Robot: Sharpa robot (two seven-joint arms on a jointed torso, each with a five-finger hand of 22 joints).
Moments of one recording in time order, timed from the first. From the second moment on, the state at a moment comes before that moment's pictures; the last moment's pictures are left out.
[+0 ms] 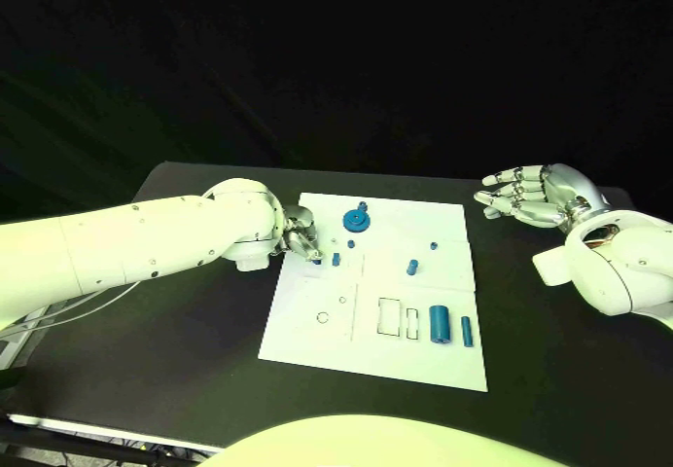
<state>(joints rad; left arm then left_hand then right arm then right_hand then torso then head) 1.21 -0.84 -0.04 1.49 -1.15 0.16 -0.53 1.07 -0.17 0.75 0.26 0.26 0.87 0.04 0.78 0.96 1.38 -0.04 1.39 1.18 1.47 -0.08 1.56 1.31 0.05 1.45 0.02 1.44 1.31 1.33 -0.92 -0.18 1.59 -0.58 -0.56 0.05 1.45 -0.08 0.08 0.29 0.21 0.70 0.19 0.30 0.27 0.88 0.20 0.39 0.08 1.00 0.15 0.19 0.34 0.17 0.89 0.26 0.06 0.37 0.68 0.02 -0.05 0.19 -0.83</state>
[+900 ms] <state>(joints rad) 1.21 -0.84 -0.04 1.48 -1.11 0.15 -0.54 1.00 -0.17 0.62 0.29 0.26 0.89 0.02 0.77 0.95 1.38 -0.04 1.39 1.19 1.47 -0.08 1.56 1.31 0.05 1.45 0.02 1.44 1.31 1.33 -0.92 -0.18 1.60 -0.58 -0.57 0.05 1.45 -0.07 0.08 0.29 0.21 0.70 0.19 0.30 0.27 0.88 0.20 0.39 0.08 1.00 0.15 0.18 0.34 0.17 0.89 0.26 0.06 0.36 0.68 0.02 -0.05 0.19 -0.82</state>
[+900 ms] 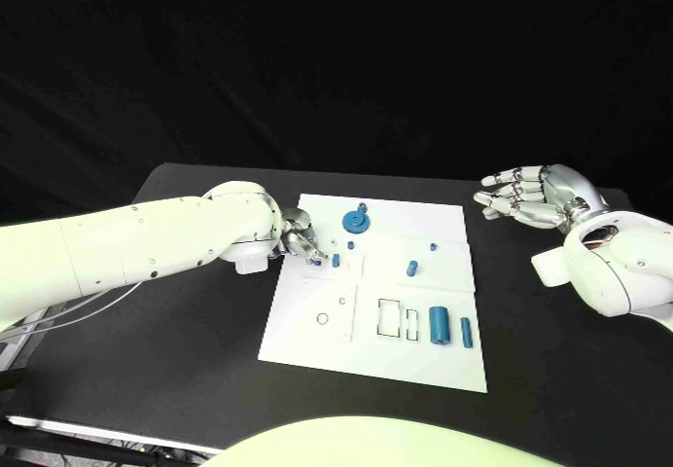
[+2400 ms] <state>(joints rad) 1.21 -0.85 -0.04 1.47 -1.07 0.10 -0.55 0.93 -0.18 0.50 0.29 0.26 0.88 0.03 0.76 0.95 1.38 -0.04 1.38 1.18 1.47 -0.09 1.56 1.31 0.05 1.45 0.02 1.44 1.31 1.33 -0.92 -0.18 1.60 -0.58 -0.57 0.05 1.45 -0.07 0.08 0.29 0.21 0.70 0.19 0.30 0.26 0.88 0.20 0.39 0.08 1.00 0.15 0.17 0.33 0.17 0.87 0.27 0.06 0.35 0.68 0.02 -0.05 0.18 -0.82</state>
